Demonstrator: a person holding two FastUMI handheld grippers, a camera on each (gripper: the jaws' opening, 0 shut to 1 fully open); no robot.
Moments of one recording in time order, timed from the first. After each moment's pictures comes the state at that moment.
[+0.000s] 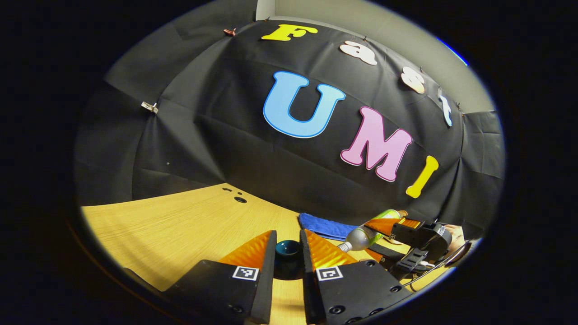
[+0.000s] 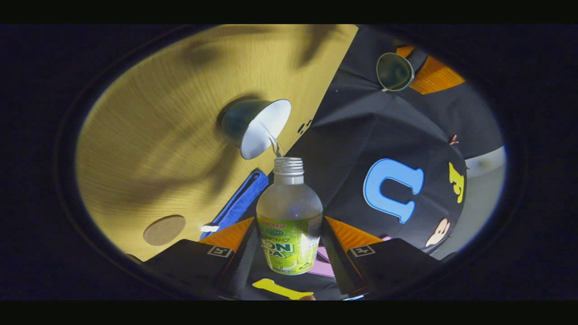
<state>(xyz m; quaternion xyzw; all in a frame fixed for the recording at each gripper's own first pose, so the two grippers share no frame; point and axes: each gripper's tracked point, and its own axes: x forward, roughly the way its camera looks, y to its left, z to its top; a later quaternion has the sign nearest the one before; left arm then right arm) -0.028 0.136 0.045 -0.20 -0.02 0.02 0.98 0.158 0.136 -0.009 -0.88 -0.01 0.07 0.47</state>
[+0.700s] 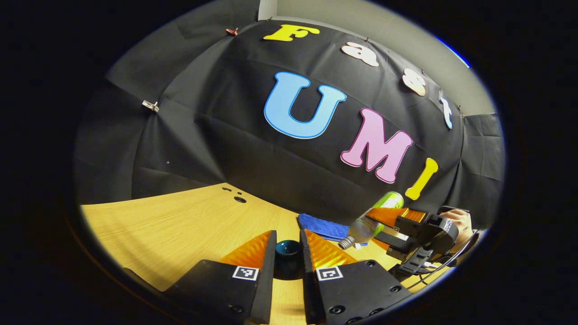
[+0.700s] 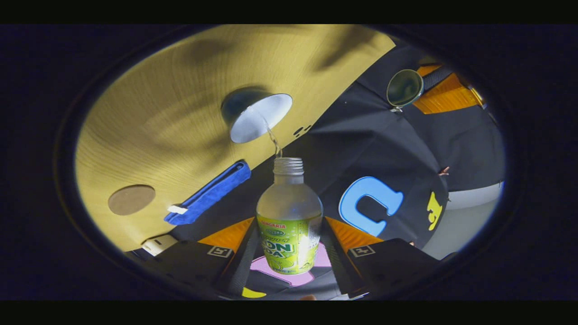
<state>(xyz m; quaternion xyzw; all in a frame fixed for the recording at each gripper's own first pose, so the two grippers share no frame) -0.030 0.137 0.047 -0.21 -0.02 0.02 0.98 0.158 0.128 -0.006 -0.93 -0.06 0.06 0.36</state>
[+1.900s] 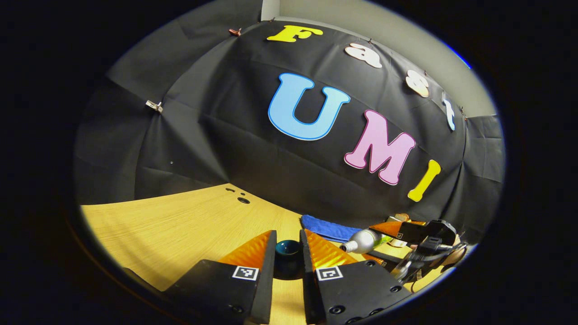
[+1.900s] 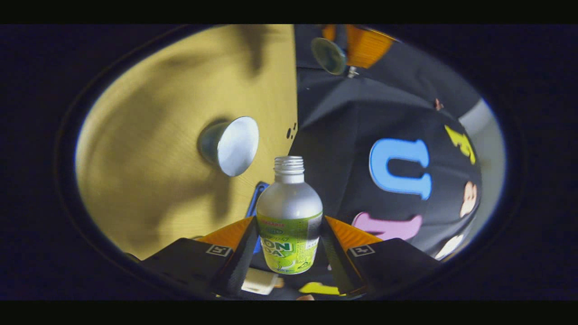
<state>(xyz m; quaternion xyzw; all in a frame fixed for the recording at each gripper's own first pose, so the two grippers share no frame) -0.031 0.143 0.047 -0.21 -0.03 0.03 0.98 0.149 0.103 -0.057 -0.74 0.02 0.10 0.66</state>
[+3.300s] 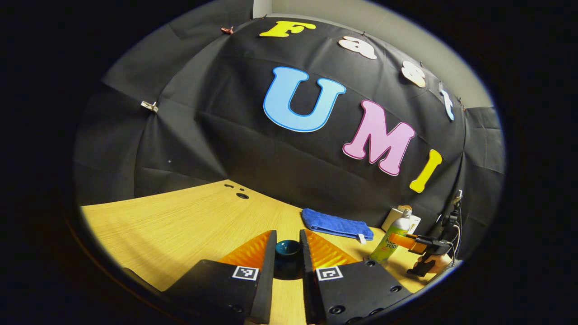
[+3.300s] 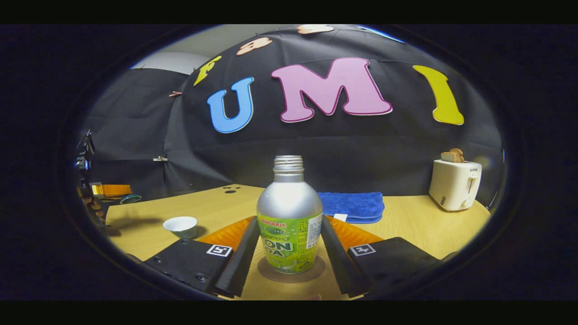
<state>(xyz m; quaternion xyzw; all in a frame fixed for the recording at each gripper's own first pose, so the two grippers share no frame) -0.022 0.131 0.035 -0.19 -0.01 0.03 0.98 0.096 0.066 -0.046 0.01 0.02 0.11 0.99</state>
